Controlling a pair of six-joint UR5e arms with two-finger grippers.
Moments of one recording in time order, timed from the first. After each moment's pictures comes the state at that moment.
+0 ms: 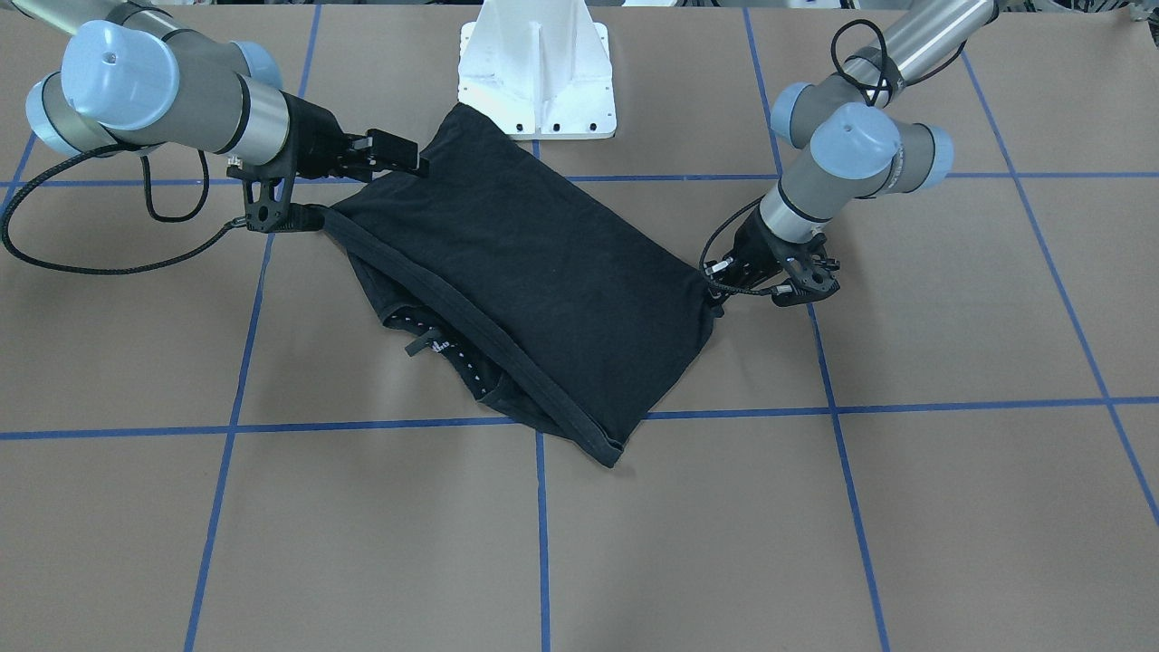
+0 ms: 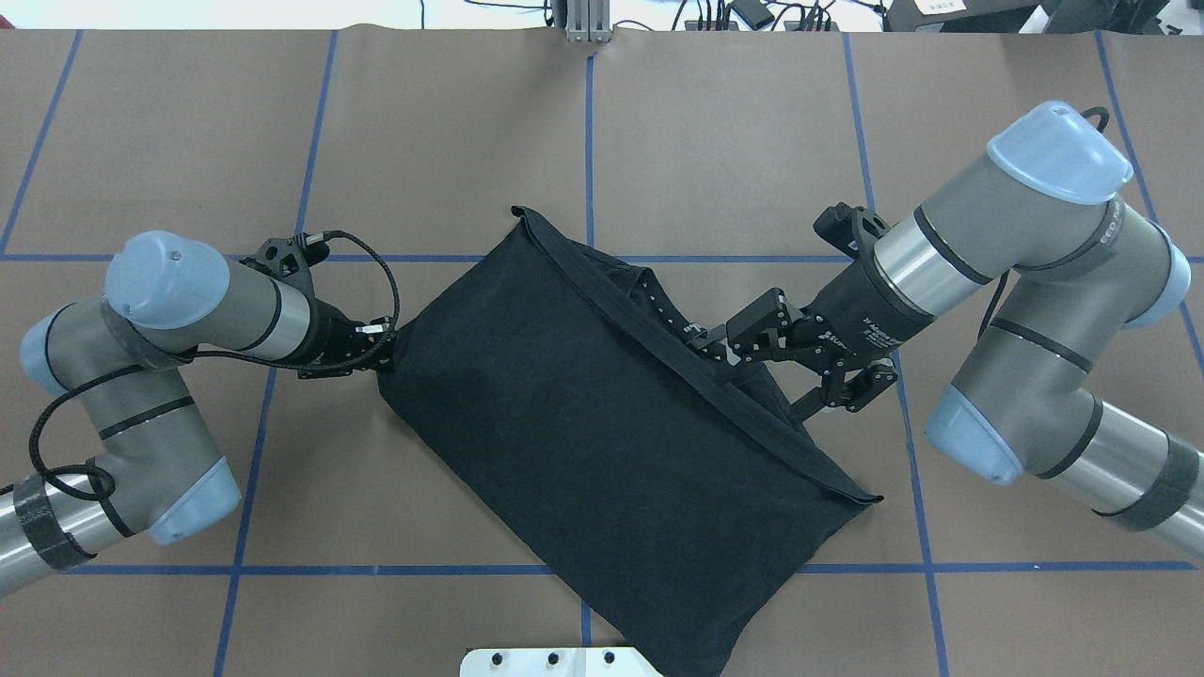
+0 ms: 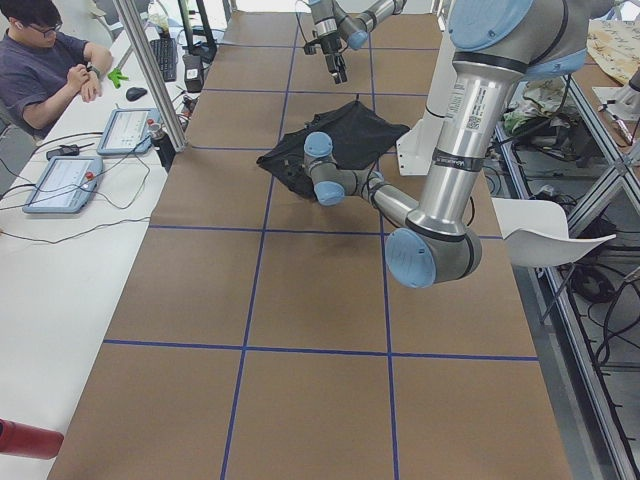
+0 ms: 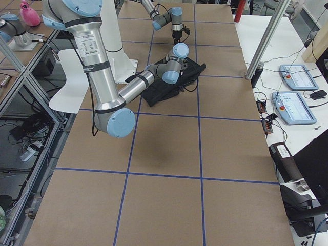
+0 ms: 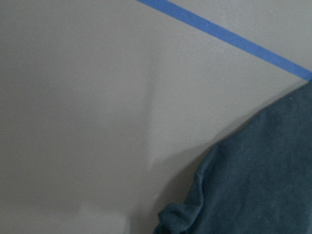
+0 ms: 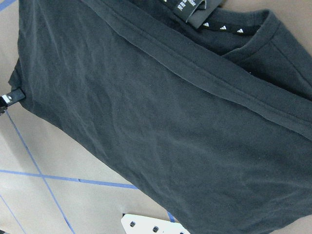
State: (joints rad) left arm -0.63 -1.88 -1.65 -2.21 -2.01 -1.54; right arm 0.75 -1.24 1.83 -0.98 2.61 1.60
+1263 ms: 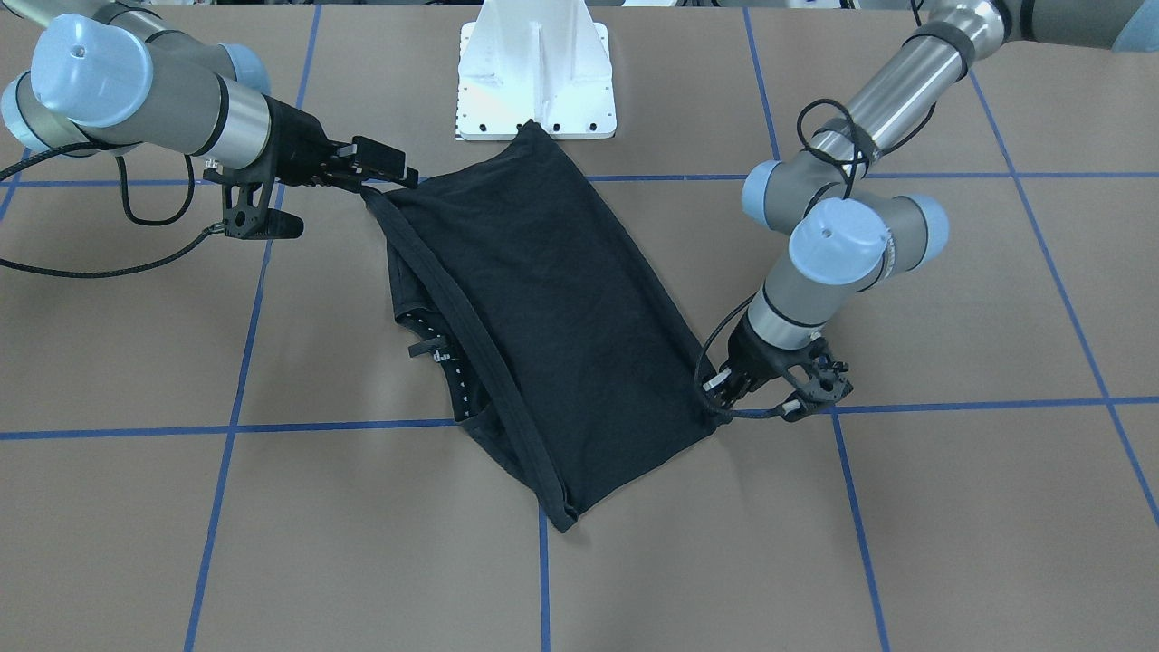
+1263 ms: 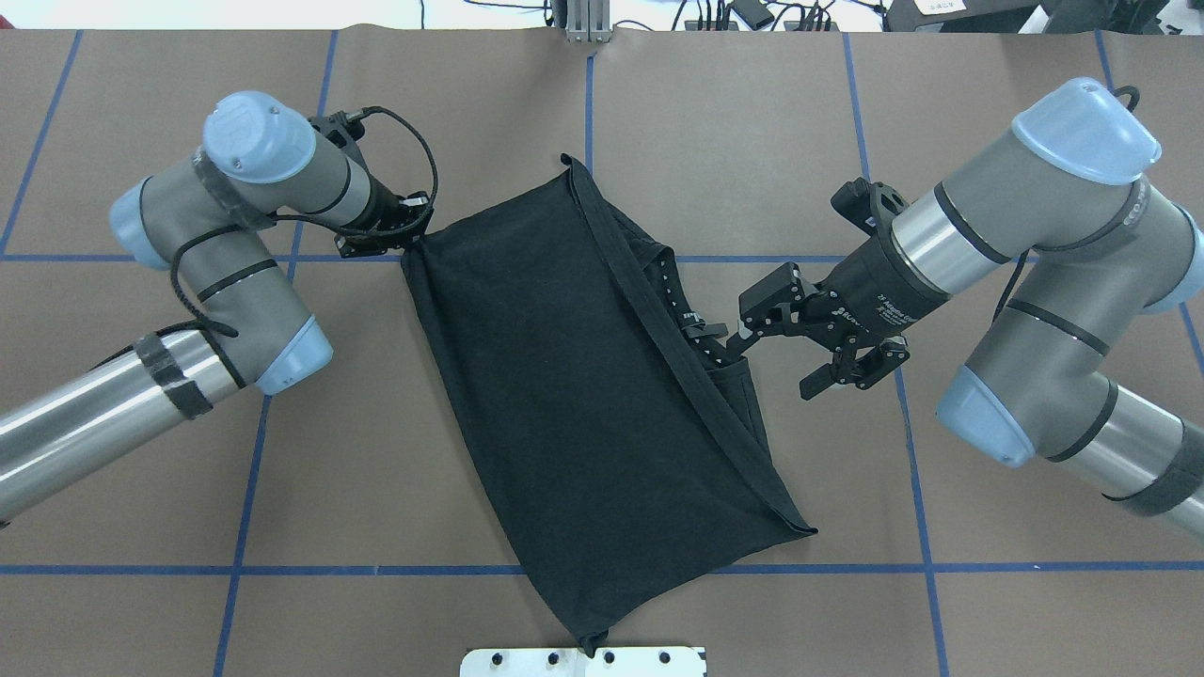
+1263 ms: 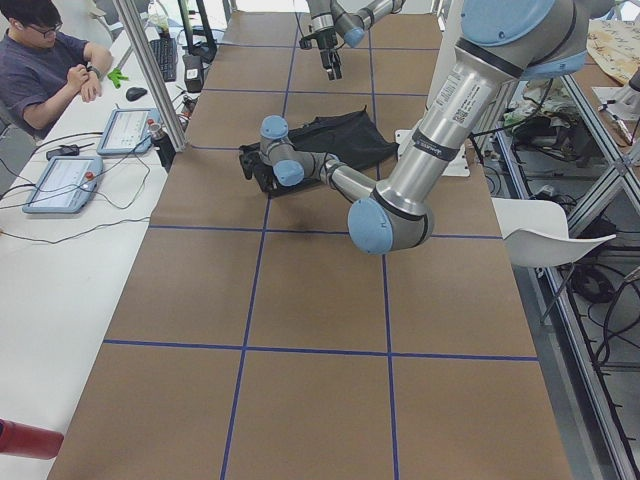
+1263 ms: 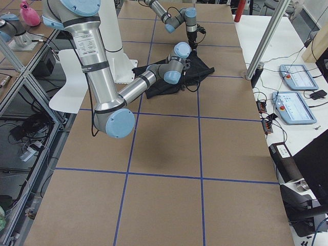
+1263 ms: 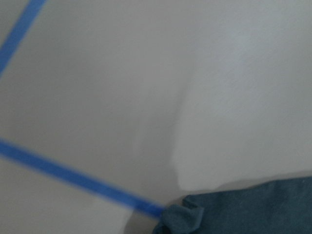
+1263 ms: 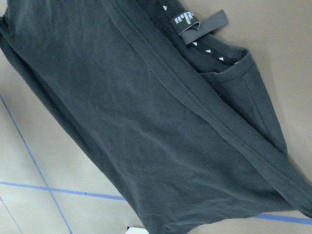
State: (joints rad) left arm -0.78 -2.22 -1.28 -2.13 -1.98 -1.53; right arm 0.79 -1.24 1.83 -0.98 2.59 1.60
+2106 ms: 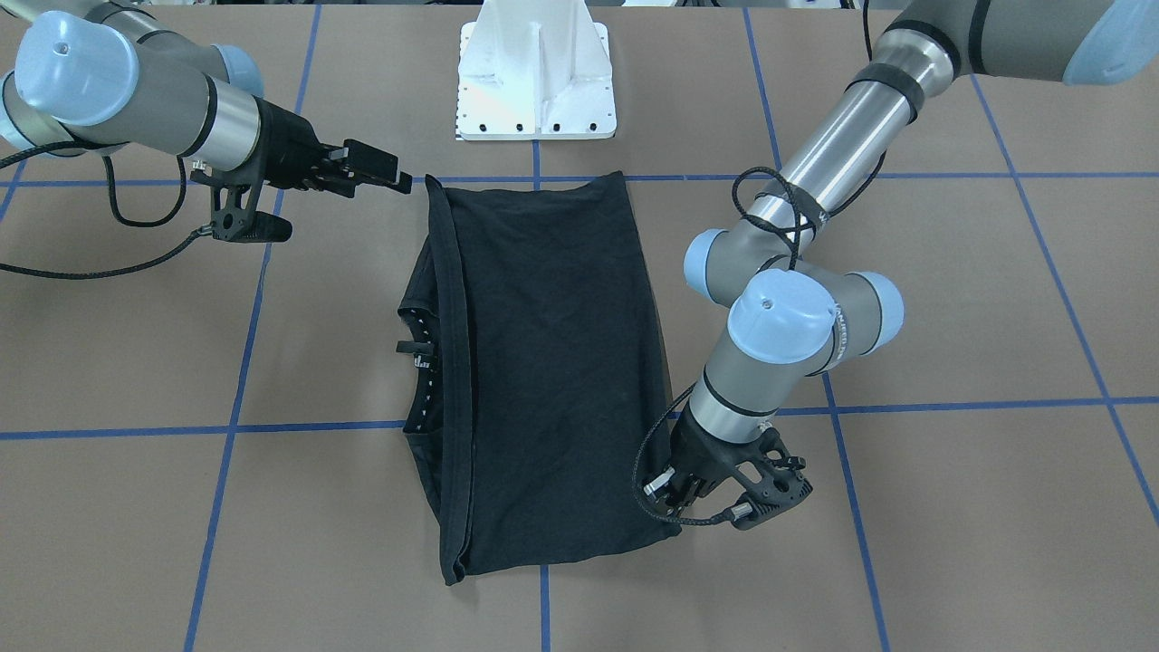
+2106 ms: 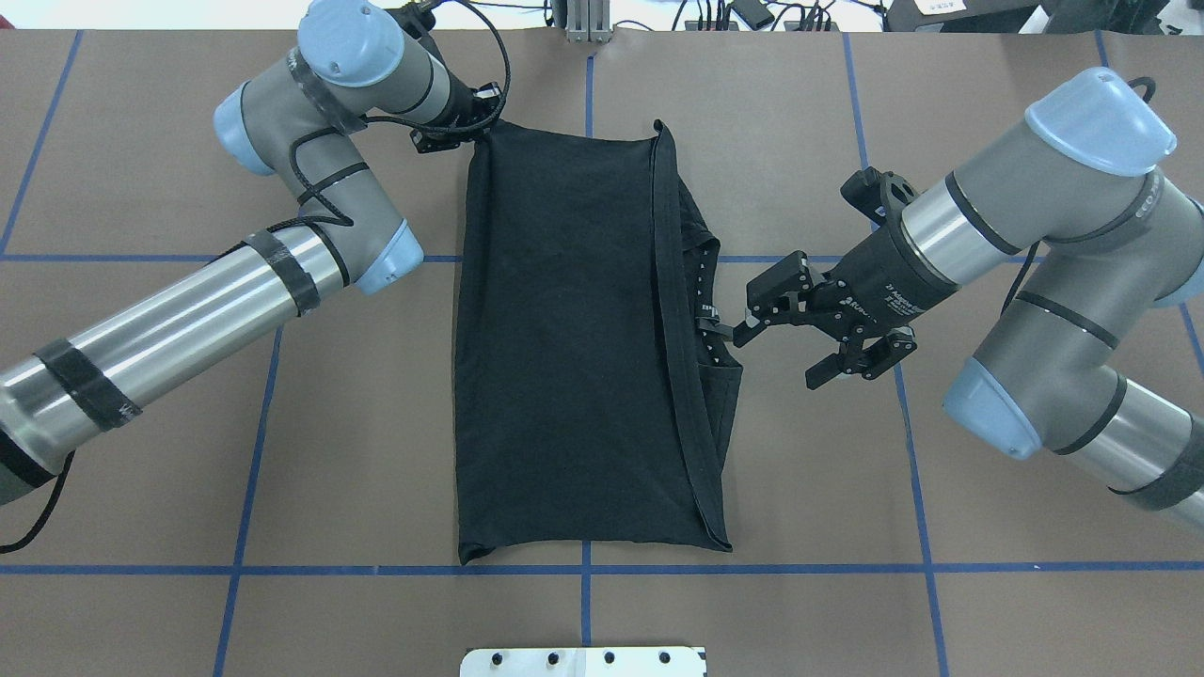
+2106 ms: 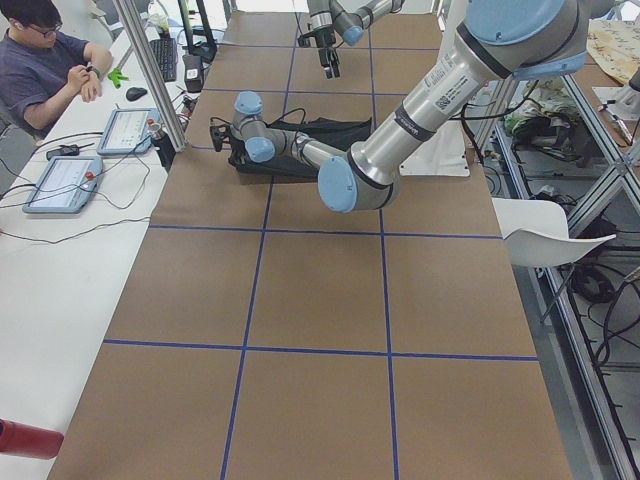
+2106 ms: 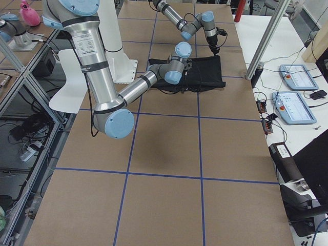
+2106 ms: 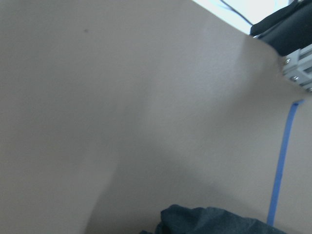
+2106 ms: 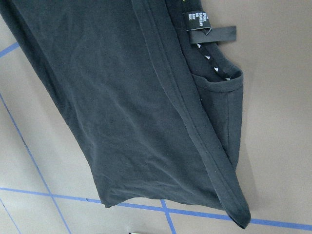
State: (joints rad) left arm -0.82 -2.51 -0.90 -2.36 -1.87 -1.53; right arm 0.81 -1.25 1.83 -0.98 2.59 1.60
